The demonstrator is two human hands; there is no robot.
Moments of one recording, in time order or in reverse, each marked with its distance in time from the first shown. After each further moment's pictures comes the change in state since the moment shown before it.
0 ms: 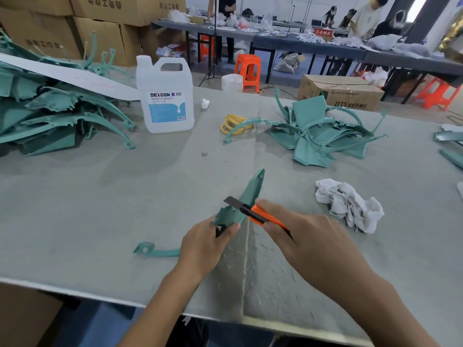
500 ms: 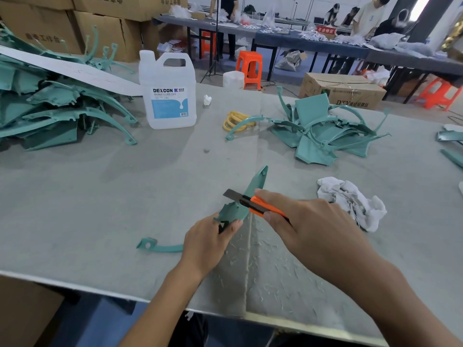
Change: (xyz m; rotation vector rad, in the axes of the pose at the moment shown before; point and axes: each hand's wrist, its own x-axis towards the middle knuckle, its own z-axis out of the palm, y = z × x) left_hand 0.001 -0.005 0.005 0.023 0.056 0.051; right_hand 0.010 -0.010 -0.015 -0.069 -0.003 -0.058
